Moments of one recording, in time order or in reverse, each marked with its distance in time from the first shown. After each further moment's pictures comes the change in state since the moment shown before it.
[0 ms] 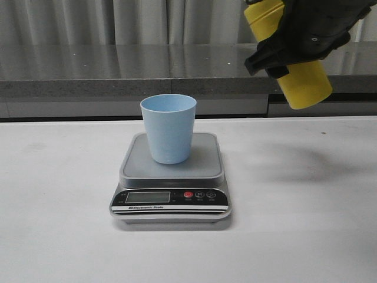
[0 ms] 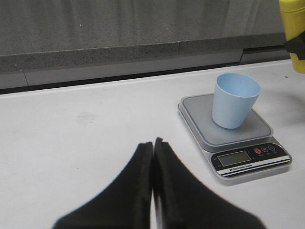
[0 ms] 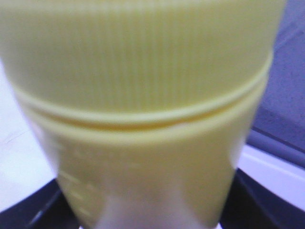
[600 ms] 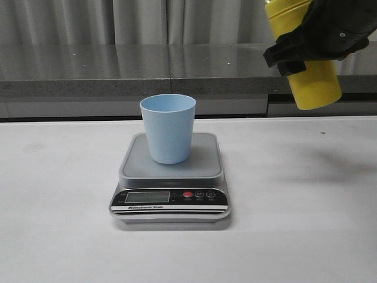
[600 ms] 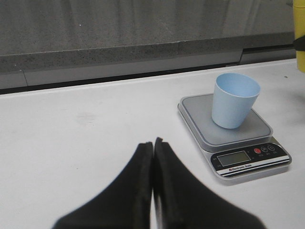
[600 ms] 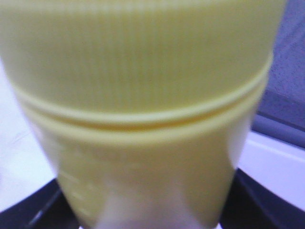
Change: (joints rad) left arm 0.000 0.000 0.000 0.000 0.000 0.000; right arm -0.107 -0.055 0.052 0.000 -0.174 0.031
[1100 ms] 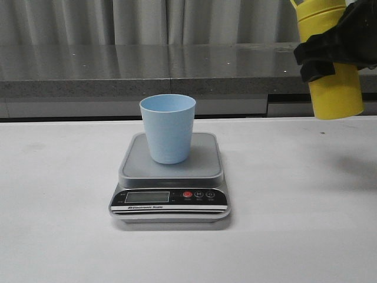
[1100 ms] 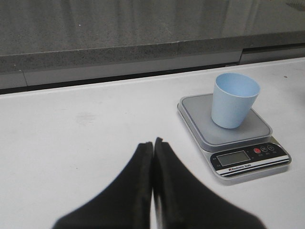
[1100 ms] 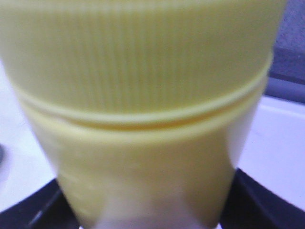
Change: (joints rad) left arm 0.000 0.000 0.000 0.000 0.000 0.000; right arm -0.150 -0.090 0.112 0.385 -0.209 -0.338
